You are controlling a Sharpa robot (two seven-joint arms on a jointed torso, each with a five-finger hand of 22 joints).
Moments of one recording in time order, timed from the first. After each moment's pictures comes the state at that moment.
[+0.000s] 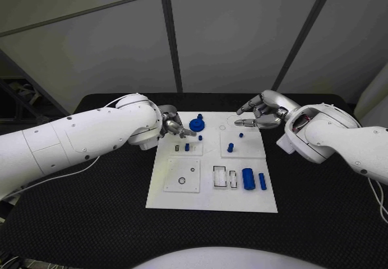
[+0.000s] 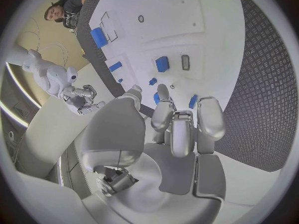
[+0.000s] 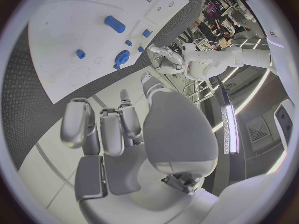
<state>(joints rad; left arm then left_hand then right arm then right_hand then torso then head) 1.26 -0.69 0.03 1.40 -1.06 0.03 -0.60 1.09 -0.16 0.12 0.29 0.05 1.15 0.02 0.12 1.22 1.46 -0.04 1.11 1.31 1.47 -0.10 1.53 1.31 0.12 1.32 0.01 1.33 1.18 1.21 -0.87 0.05 1.59 -1.13 -0.33 -0.18 1.32 -0.18 0.20 0.23 0.09 0.96 0.12 0.07 0.14 1.41 0.04 1.30 1.31 1.47 -0.03 1.42 1.31 0.07 1.39 0.07 1.33 1.22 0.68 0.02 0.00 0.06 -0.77</state>
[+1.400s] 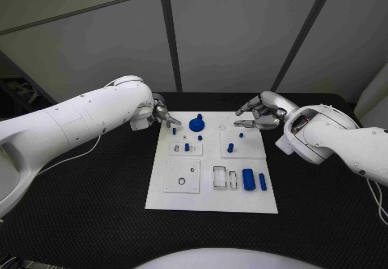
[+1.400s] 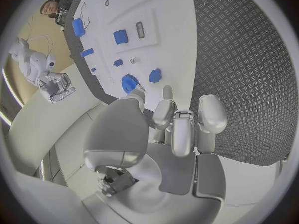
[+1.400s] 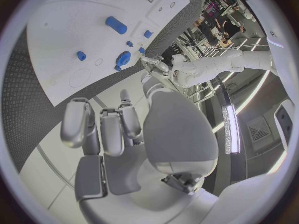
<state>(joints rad) 1.32 -0.52 0.02 0.97 -1.06 0.26 -0.54 1.15 -0.13 0.09 0.30 0.05 1.06 0.06 0.06 0.95 1.47 -0.02 1.08 1.31 1.47 -0.08 1.52 1.31 0.12 1.29 0.04 1.30 1.15 1.21 -0.85 0.05 1.59 -1.13 -0.33 -0.18 1.32 -0.18 0.20 0.23 0.09 0.96 0.12 0.07 0.14 1.41 0.04 1.30 1.31 1.47 -0.03 1.42 1.31 0.07 1.39 0.07 1.32 1.22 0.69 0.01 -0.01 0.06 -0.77</state>
